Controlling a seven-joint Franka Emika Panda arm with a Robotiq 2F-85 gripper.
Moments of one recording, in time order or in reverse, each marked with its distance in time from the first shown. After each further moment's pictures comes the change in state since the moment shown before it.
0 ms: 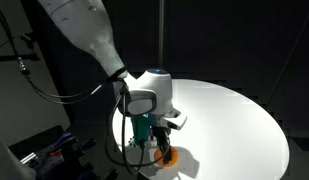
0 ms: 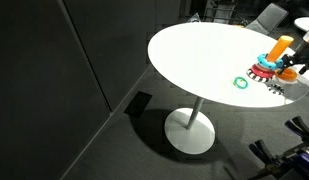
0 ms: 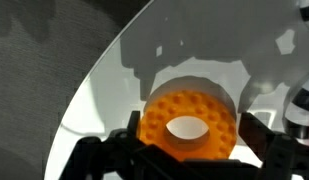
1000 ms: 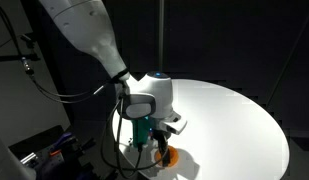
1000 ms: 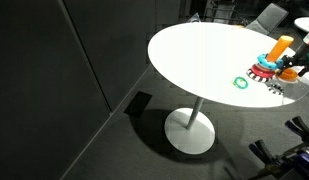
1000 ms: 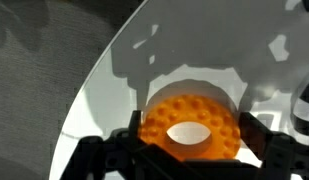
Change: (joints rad) arm -0.002 0.022 -0.001 0.000 0.077 0.028 0.000
